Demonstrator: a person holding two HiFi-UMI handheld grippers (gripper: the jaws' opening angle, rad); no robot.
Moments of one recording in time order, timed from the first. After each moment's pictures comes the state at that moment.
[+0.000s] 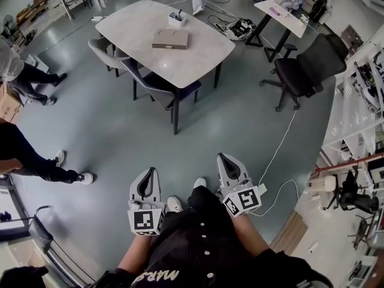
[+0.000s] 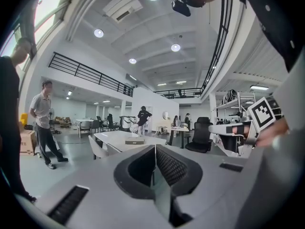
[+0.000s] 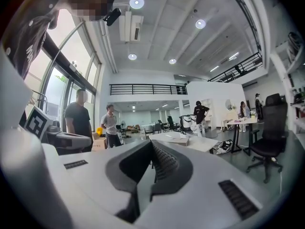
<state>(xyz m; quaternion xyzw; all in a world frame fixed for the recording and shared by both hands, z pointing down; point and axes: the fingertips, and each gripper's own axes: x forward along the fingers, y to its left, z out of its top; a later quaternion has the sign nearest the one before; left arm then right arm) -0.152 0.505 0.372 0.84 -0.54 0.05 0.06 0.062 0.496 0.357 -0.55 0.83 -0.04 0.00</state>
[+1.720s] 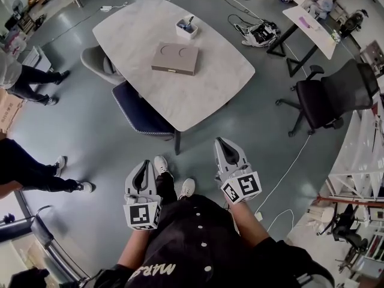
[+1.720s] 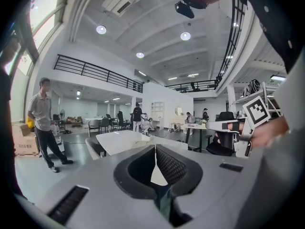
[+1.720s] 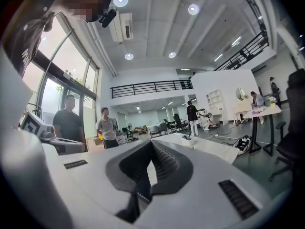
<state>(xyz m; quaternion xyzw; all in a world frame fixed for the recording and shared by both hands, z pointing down) -0.086 0.189 0.379 0.79 -0.60 0.08 0.07 0.132 0.133 0.368 -0.50 0.86 -0.08 0.03</state>
